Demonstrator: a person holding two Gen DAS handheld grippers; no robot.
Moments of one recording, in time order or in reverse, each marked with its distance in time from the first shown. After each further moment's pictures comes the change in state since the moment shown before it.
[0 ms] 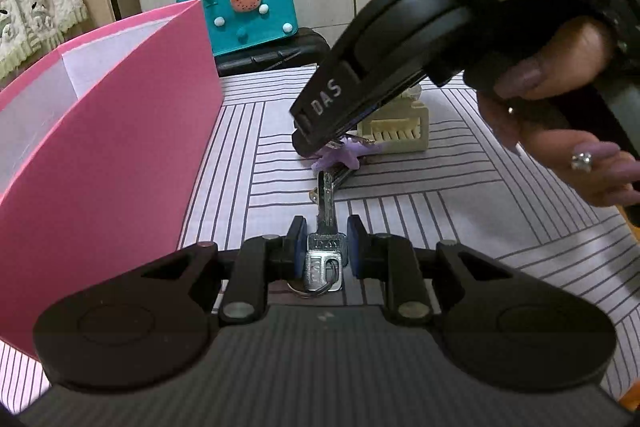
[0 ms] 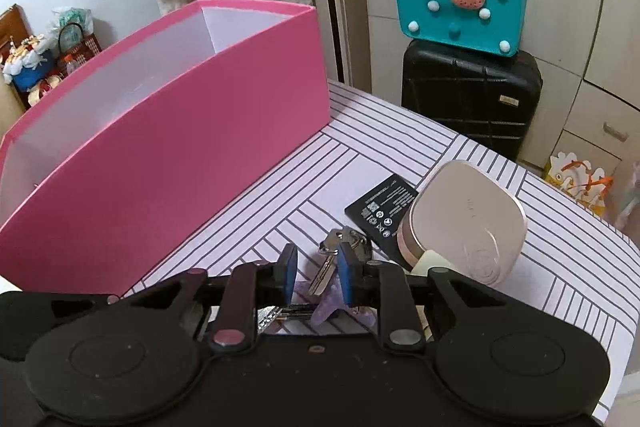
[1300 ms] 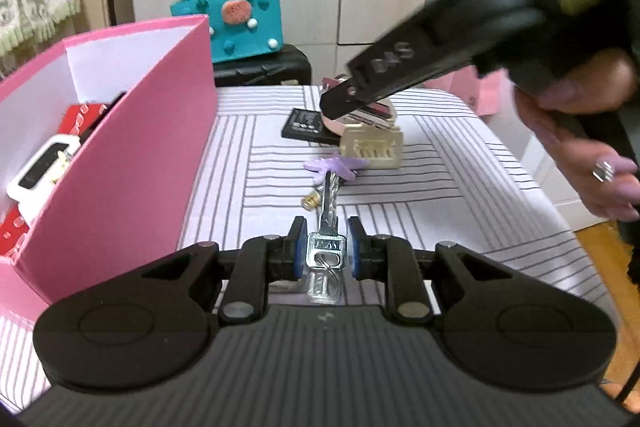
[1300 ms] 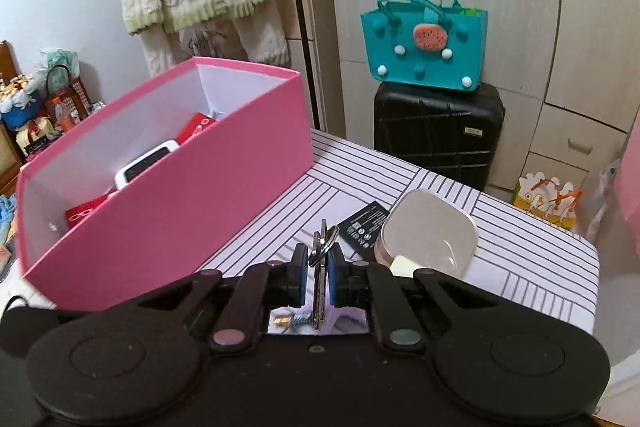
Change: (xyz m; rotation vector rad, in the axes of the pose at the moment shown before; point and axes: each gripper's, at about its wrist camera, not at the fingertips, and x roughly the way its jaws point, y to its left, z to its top) left arm -0.027 0.016 -0.003 -0.071 -0.052 -0.115; right arm -0.059 0.015 -0.015 0.049 -0.151 -0.069
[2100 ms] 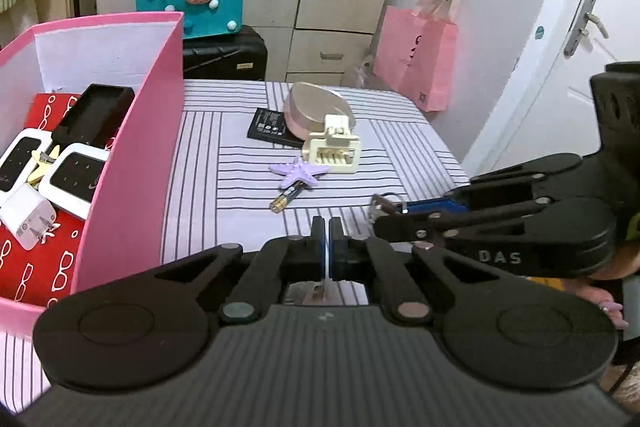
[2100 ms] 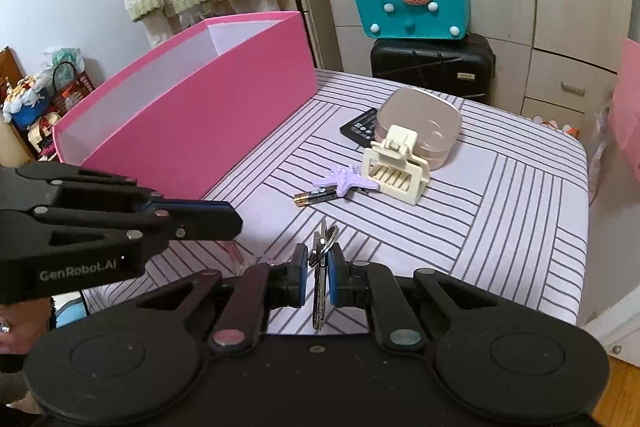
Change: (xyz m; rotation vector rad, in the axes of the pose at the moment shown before) left arm -0.019 0.021 0.027 -0.044 0.076 -0.174; right arm -0.035 -0.004 -0.068 0.096 0.068 0.027
